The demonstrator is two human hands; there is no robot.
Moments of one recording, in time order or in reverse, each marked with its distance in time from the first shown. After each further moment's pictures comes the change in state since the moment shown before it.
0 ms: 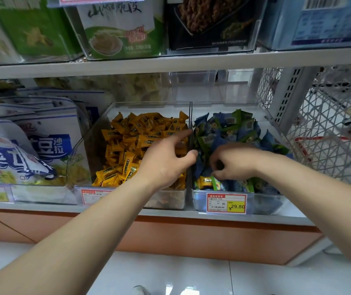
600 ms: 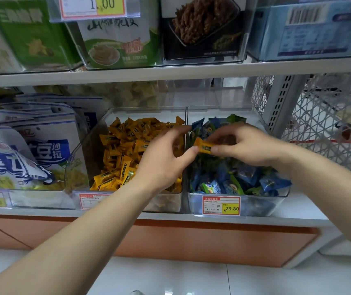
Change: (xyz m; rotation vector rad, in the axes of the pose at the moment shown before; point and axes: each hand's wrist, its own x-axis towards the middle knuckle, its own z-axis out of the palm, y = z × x) left_hand 0.001 0.013 -0.005 -0.058 0.094 0.113; right_hand -0.035 0.009 -0.034 0.647 0.360 -0.022
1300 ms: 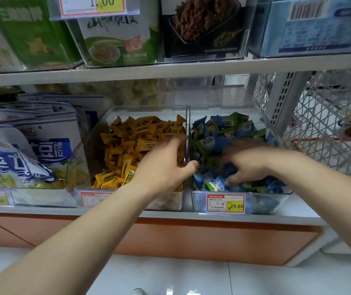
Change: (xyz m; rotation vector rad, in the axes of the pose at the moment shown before) left_hand -0.011 -0.003 0.000 0.304 -0.173 -0.071; right_hand 0.005 0.027 0.012 -0.878 -0.444 0.017
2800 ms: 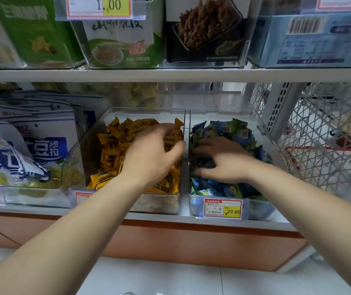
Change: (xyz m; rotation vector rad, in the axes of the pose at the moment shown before) left_hand 0.014 -0.006 -0.018 -0.055 0.216 -0.054; right_hand 0.025 -0.019 0.008 0.276 0.347 0.016
